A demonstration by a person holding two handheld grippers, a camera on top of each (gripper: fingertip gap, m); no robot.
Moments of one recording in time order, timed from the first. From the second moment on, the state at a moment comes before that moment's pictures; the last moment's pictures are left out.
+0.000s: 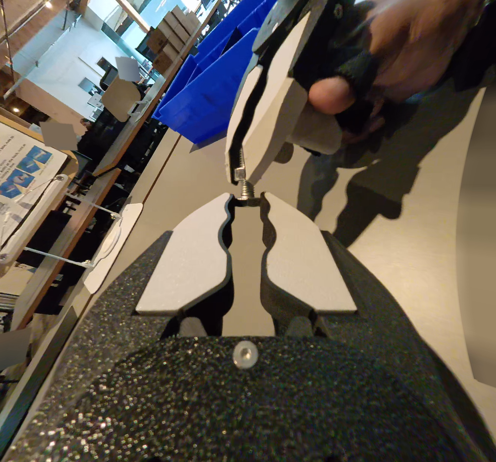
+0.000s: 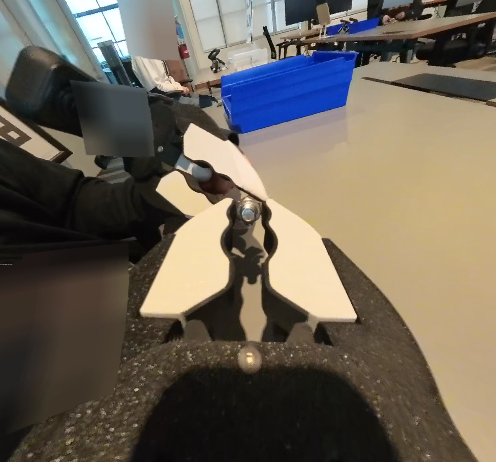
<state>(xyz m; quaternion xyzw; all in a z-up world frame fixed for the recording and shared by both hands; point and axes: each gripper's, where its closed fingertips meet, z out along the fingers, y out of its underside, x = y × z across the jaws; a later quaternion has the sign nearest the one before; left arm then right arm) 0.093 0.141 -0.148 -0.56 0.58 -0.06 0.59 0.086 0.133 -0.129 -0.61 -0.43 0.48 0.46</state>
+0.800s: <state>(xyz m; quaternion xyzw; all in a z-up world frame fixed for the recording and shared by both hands) 0.092 0.148 -0.164 -0.59 0.58 -0.06 0.56 0.093 0.134 -0.147 -0.65 -0.45 0.45 0.40</state>
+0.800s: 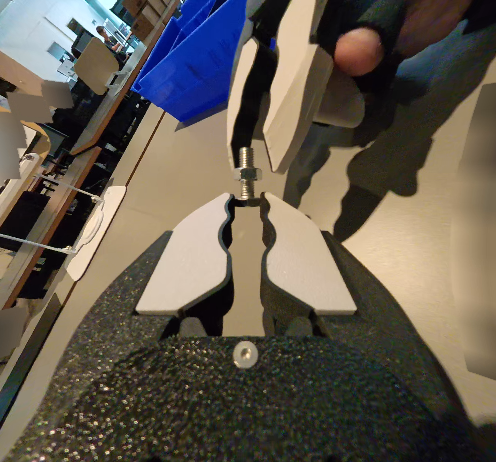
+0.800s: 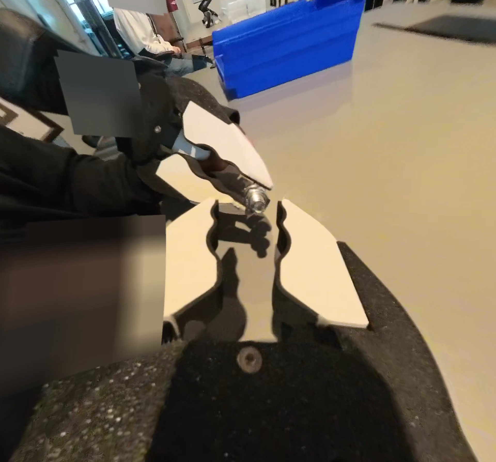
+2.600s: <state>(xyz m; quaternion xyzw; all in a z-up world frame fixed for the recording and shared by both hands) 0.095 0.145 -0.168 -0.57 0.60 -0.02 0.55 0.092 0.133 -0.149 -0.68 -0.40 0.51 0.33</state>
